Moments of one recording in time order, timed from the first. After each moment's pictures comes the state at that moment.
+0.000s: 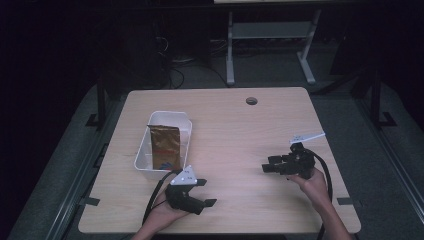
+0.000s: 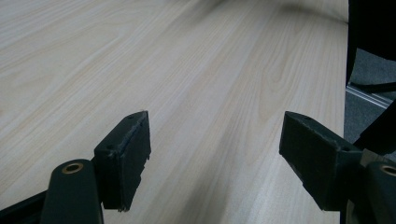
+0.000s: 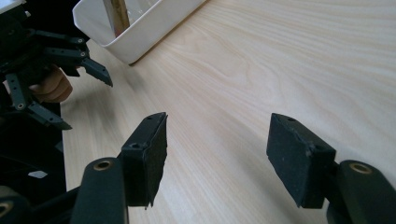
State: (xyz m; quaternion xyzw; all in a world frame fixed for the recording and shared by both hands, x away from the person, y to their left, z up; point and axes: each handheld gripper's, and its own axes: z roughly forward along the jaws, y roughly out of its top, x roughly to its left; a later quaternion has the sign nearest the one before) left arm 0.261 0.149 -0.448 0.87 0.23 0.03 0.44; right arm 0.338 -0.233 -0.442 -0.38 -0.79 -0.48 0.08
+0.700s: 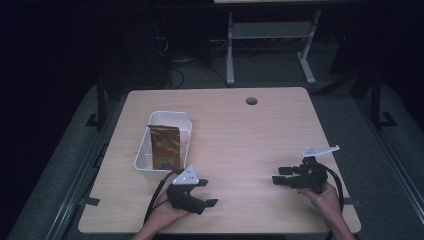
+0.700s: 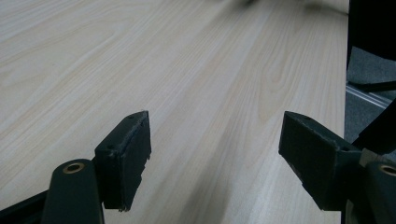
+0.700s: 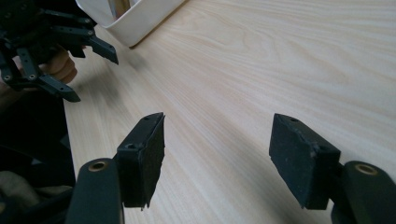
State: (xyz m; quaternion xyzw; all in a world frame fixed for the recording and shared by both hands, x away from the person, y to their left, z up) left arm 0.262 0.146 -0.450 0.87 0.23 0.02 0.44; right arm 0.302 -0.258 -0.453 -0.40 -0.78 -0.48 0.07
